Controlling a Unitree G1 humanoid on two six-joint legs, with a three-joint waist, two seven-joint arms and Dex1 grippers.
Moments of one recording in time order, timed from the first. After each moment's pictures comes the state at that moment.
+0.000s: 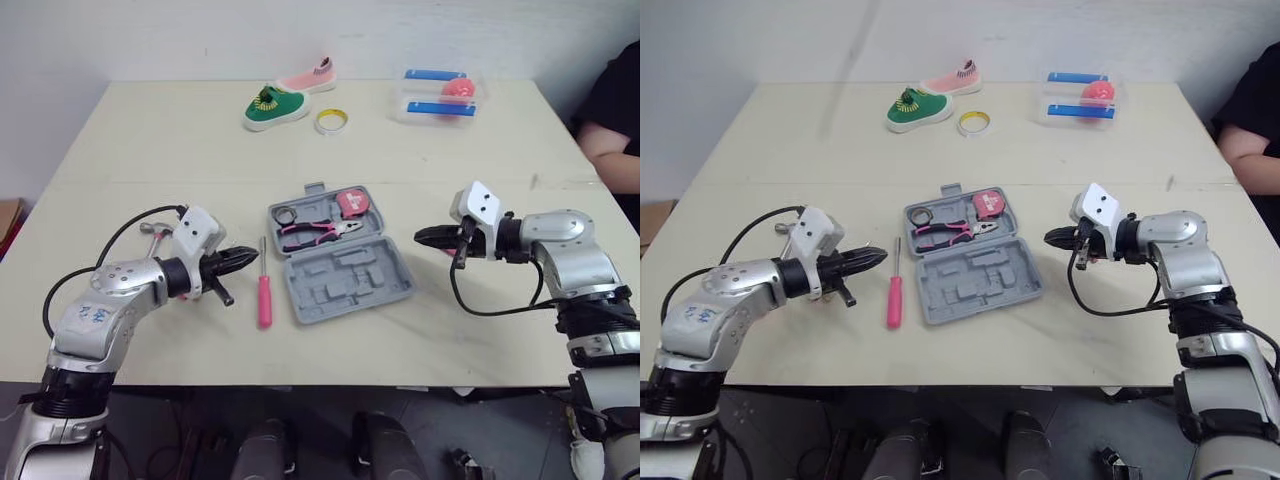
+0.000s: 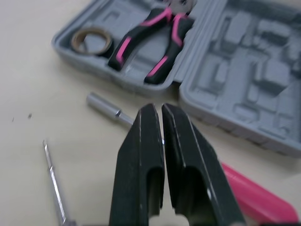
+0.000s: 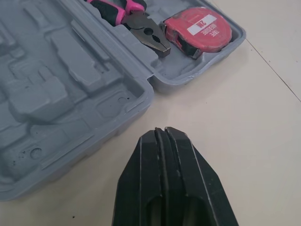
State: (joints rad) left arm -0.42 0.68 -0.01 -0.19 -0.42 0.73 -0.62; right arm -0.82 -0.70 0.15 0.58 0.09 0.05 1.17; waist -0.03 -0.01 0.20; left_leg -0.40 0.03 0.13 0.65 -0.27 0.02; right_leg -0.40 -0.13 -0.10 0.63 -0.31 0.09
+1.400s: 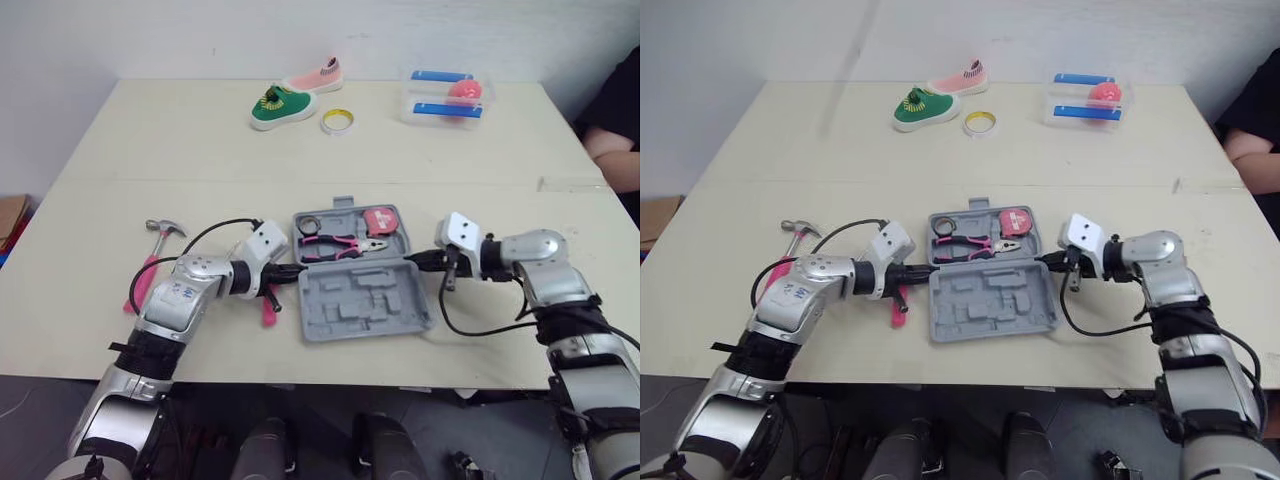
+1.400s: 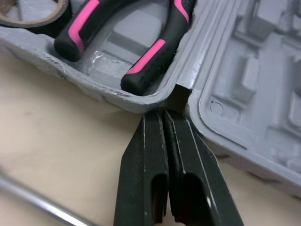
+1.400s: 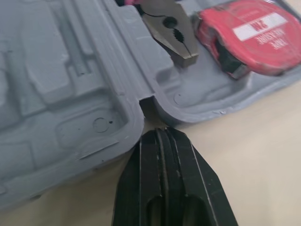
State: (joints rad) left arm -0.58 0.52 -0.22 0.04 -0.23 0.69 -0.79; right arm -0.67 -0.68 0.11 0.54 0.06 0.01 1.31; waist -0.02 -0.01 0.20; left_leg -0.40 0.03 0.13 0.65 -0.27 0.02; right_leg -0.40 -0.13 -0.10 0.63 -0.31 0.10
